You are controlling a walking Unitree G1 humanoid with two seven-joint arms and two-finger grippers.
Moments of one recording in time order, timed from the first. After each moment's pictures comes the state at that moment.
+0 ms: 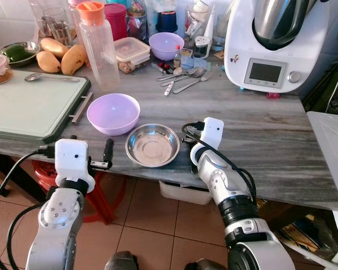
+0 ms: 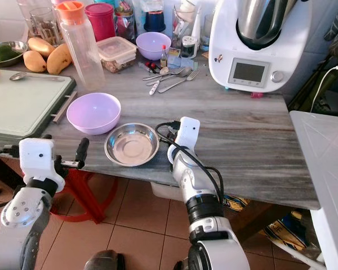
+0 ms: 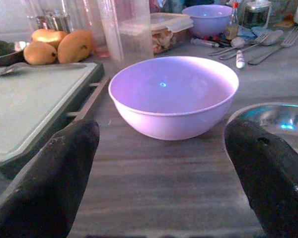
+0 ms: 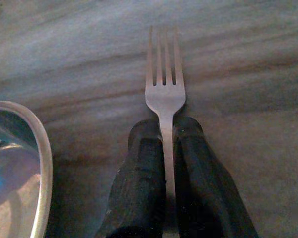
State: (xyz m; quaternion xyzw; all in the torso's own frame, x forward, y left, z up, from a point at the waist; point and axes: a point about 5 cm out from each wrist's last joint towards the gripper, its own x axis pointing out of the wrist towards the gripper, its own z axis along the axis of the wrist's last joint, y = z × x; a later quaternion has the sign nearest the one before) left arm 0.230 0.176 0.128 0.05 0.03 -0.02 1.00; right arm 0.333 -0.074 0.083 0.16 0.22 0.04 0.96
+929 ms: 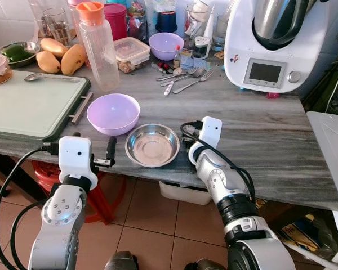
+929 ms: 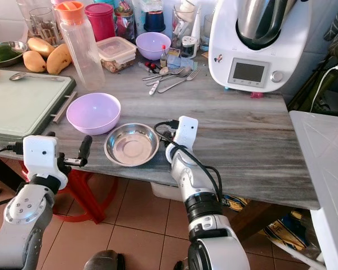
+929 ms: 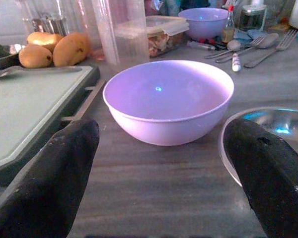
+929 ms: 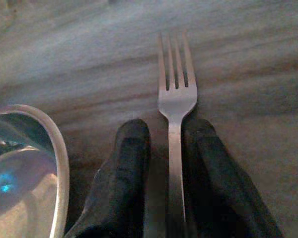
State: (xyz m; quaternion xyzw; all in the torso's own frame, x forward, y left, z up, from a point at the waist) left arm 0.235 0.174 0.130 0.05 0.03 -0.02 1.00; right arm 0.335 -0.070 0.084 0.17 0.21 0.05 0.96
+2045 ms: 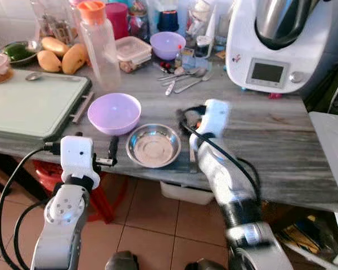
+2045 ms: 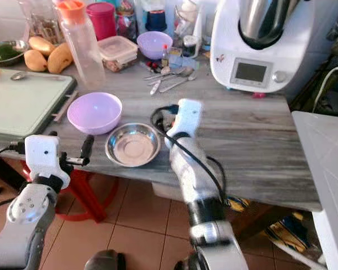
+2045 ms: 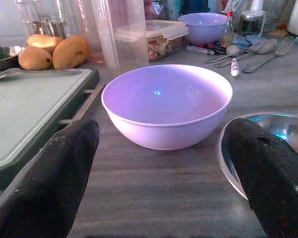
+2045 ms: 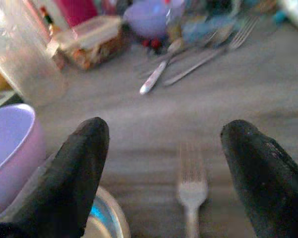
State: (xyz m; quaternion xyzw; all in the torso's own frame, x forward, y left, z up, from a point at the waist) left arm 0.236 0.169 0.131 0.05 0.01 -0.03 1.00; right arm 0.330 -0.083 0.136 0.13 0.07 0.06 0.99
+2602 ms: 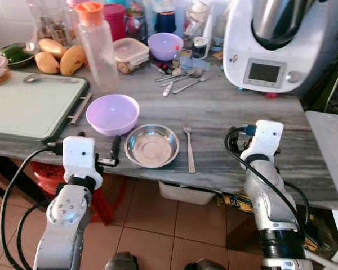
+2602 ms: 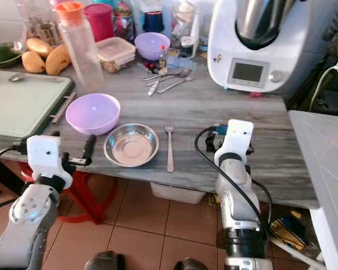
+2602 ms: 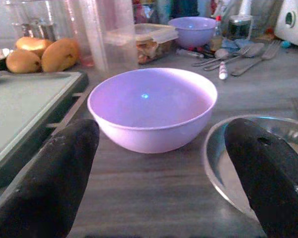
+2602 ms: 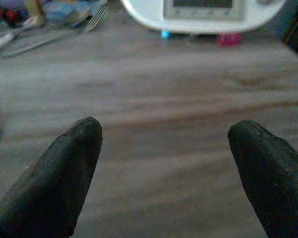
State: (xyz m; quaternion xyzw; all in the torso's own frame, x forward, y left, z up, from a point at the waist) left arm 0.236 0.165 0.130 0.04 0.01 -0.04 1.00; right arm 0.293 -0.175 0.108 0.02 0.10 -0.10 0.99
